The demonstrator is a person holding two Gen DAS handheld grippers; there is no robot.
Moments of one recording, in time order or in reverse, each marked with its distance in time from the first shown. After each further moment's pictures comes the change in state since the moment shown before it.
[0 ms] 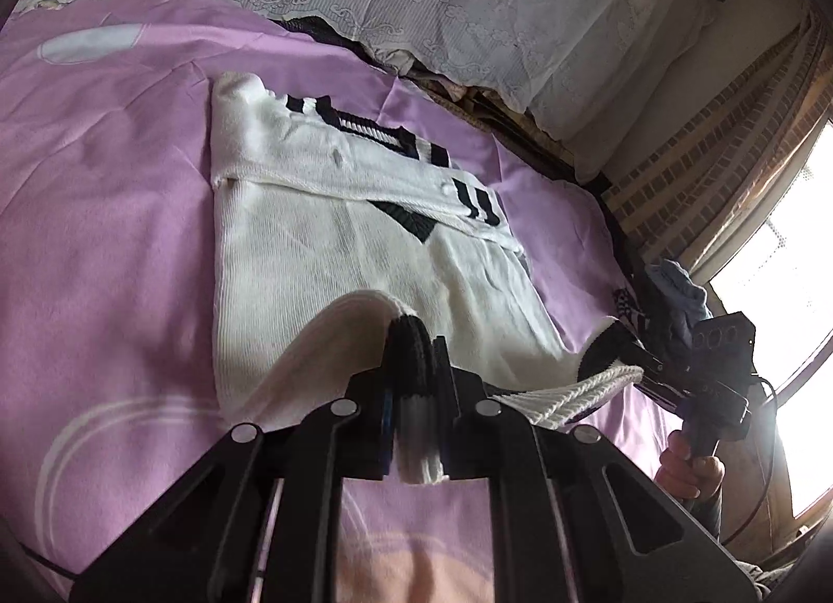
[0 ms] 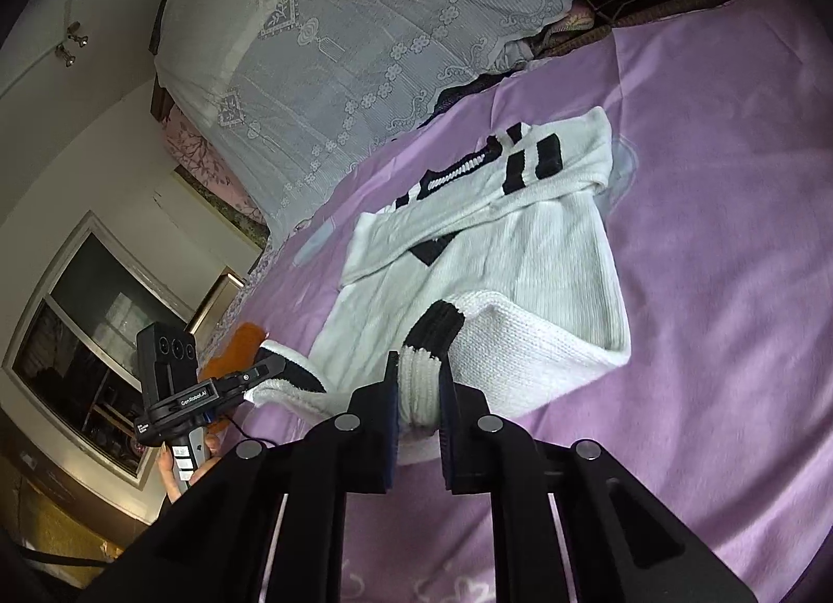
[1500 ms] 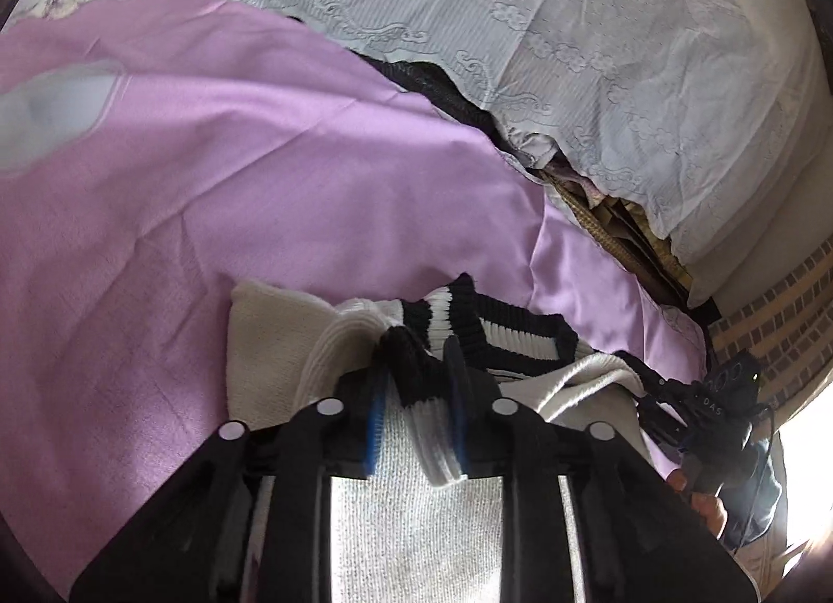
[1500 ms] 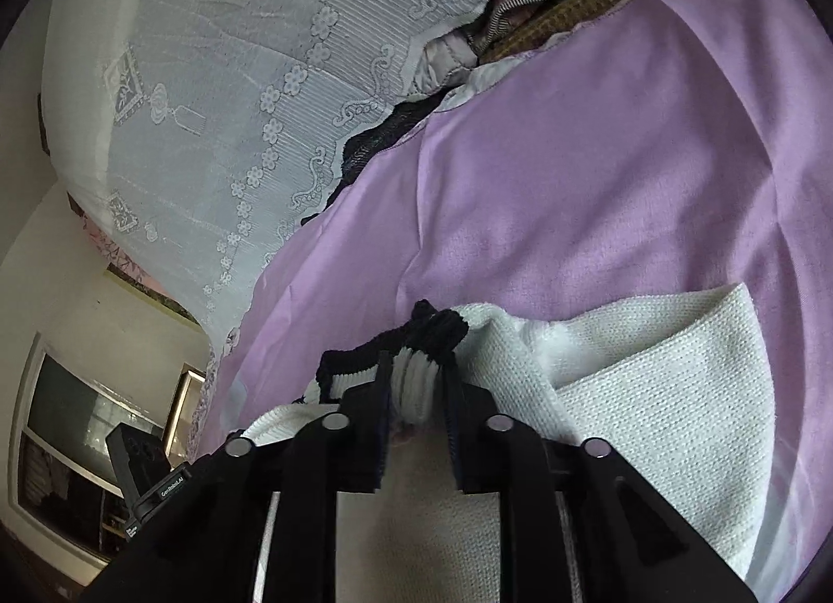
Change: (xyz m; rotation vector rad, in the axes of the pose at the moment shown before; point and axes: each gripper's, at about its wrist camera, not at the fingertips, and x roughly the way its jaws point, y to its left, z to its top) left arm 0.131 0.102 0.195 -0.187 -0.080 0.173; right arm 0.221 -0.097 0.217 0.232 -0.032 -0.062
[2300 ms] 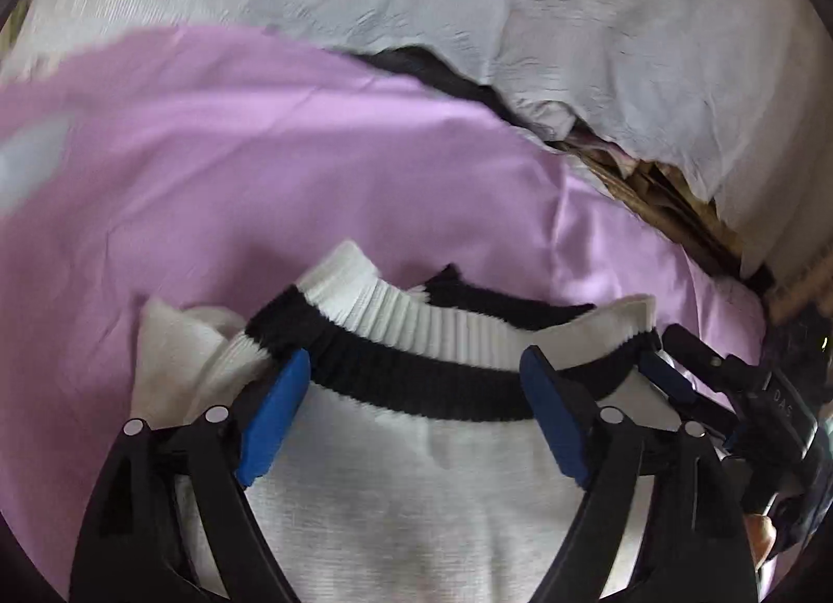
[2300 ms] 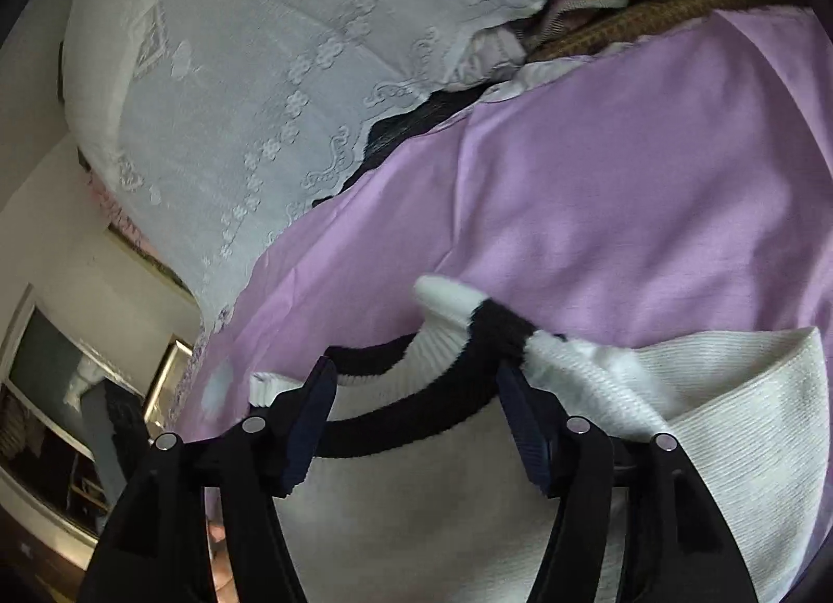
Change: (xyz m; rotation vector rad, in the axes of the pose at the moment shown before) left arm 0.046 -0.035 -0.003 0.069 -0.003 0.128; right arm 0.028 0.014 0.002 -0.100 0.000 0.003
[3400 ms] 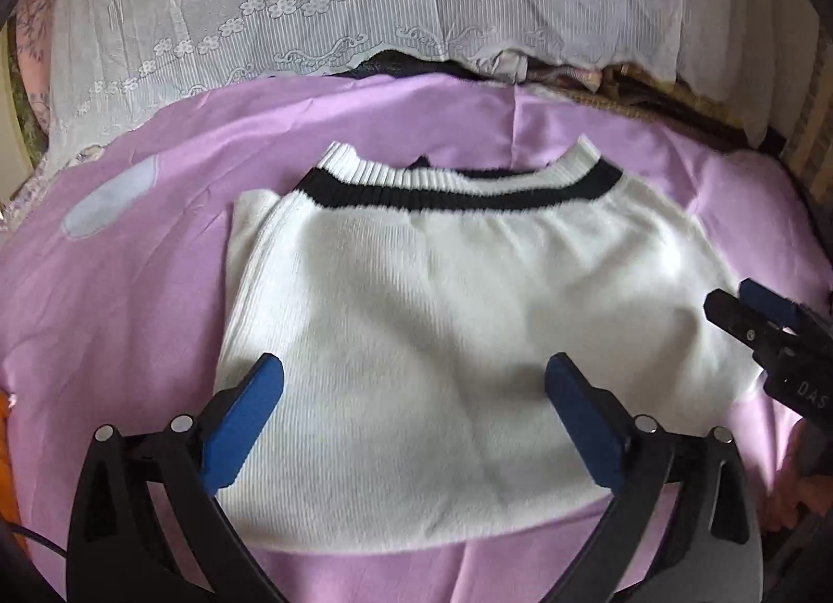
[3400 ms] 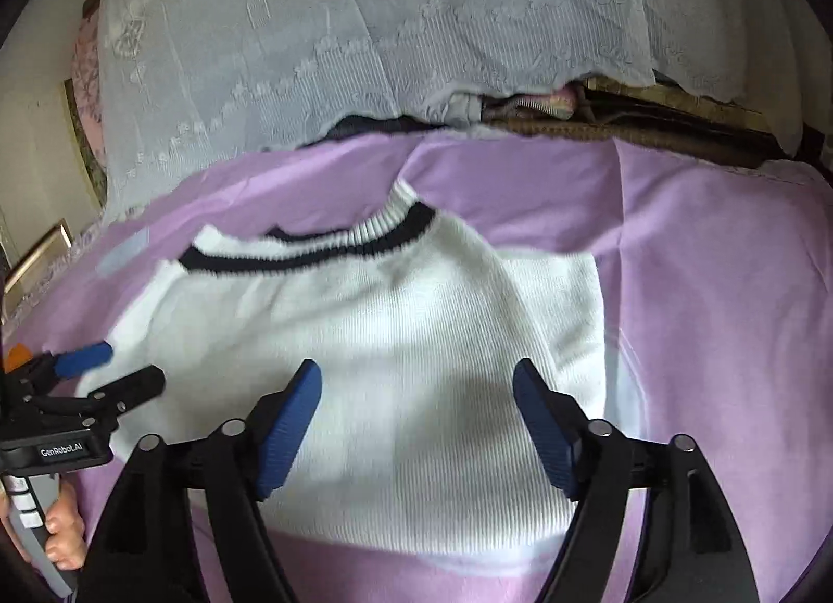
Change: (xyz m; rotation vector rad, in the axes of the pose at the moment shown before) left arm -0.080 -0.045 -0.117 0.358 -0.040 0.295; right arm -0.089 0.043 -0.124 -0.434 -0.072 -0.472
